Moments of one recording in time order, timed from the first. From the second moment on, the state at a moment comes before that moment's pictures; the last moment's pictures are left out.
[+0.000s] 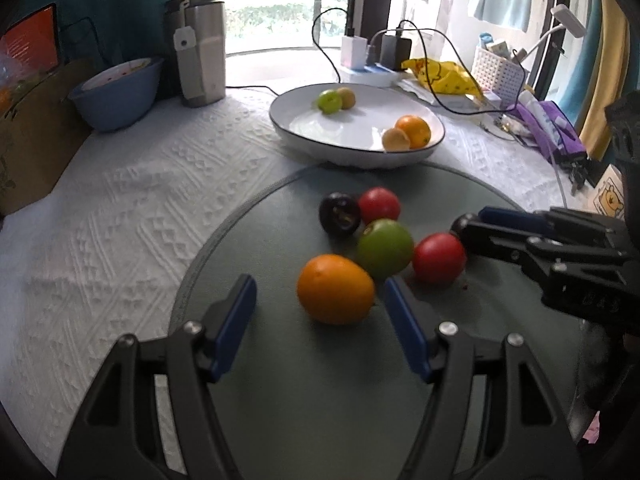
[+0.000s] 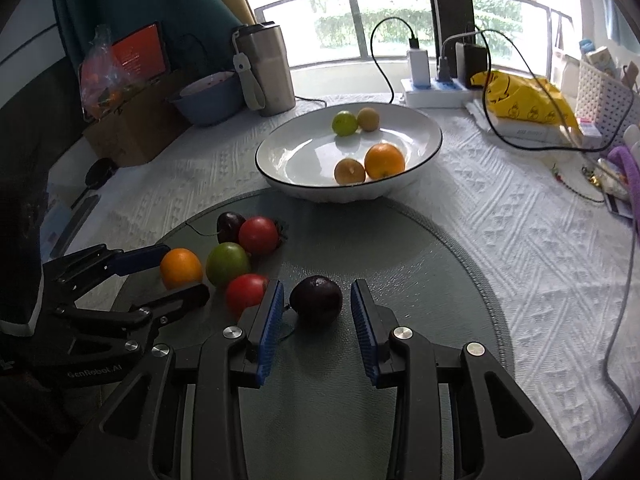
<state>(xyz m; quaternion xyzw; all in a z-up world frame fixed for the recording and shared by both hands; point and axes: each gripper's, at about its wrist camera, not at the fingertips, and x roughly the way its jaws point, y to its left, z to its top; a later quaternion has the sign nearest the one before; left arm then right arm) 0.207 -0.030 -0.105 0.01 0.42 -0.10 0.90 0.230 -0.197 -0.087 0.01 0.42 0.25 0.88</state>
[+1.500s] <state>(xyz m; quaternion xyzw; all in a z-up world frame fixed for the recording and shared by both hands) 0.198 -0.021 -0.037 0.00 0.35 -0.12 0.93 0.229 -0.224 -0.018 -0.01 0.35 0.22 0.91</state>
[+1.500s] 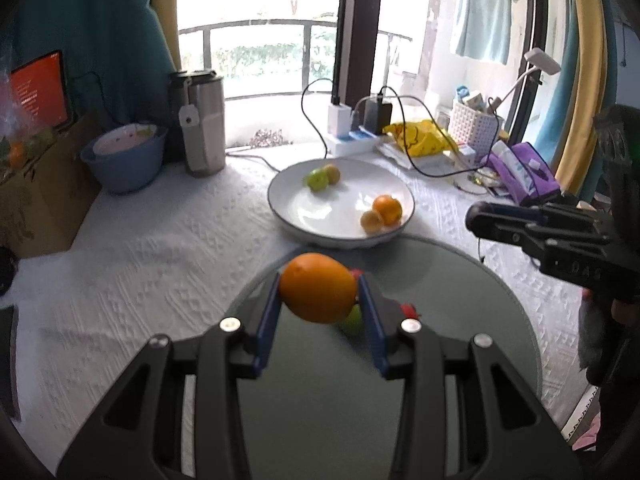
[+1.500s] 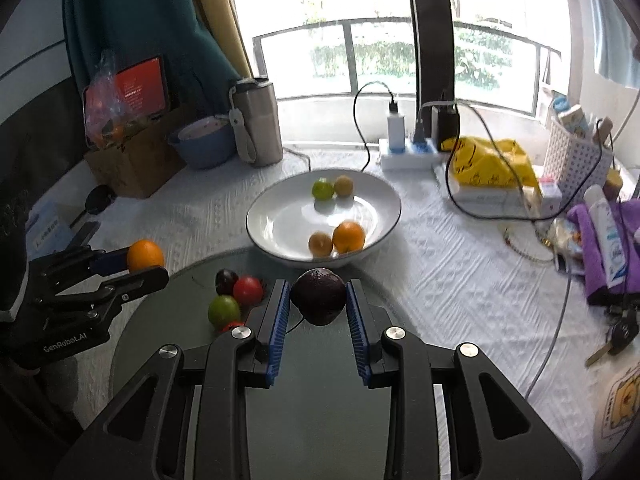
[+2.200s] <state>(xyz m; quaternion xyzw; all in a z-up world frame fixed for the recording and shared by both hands) 0.279 -0.033 -0.027 0.04 0.32 -0.14 0.93 0.300 -0.228 -0.006 -0.02 0.33 0.20 0.92</state>
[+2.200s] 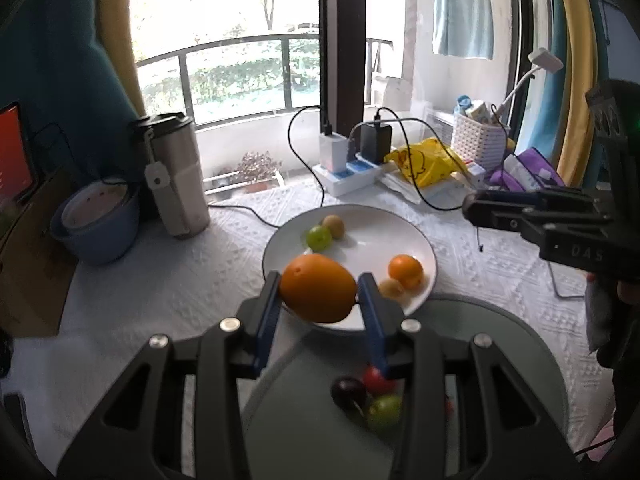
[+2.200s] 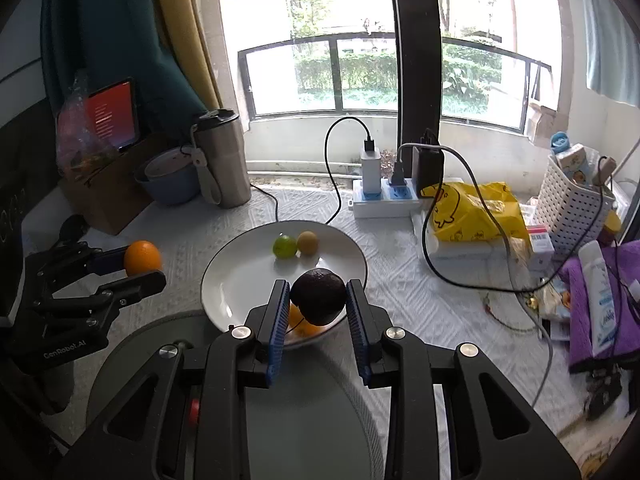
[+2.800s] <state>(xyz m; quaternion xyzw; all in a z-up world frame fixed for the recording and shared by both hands) 0.365 -0.032 -0.076 0.02 0.39 -0.15 0.91 0.384 -0.209 -0.048 -0.01 0.36 0.20 0.91</state>
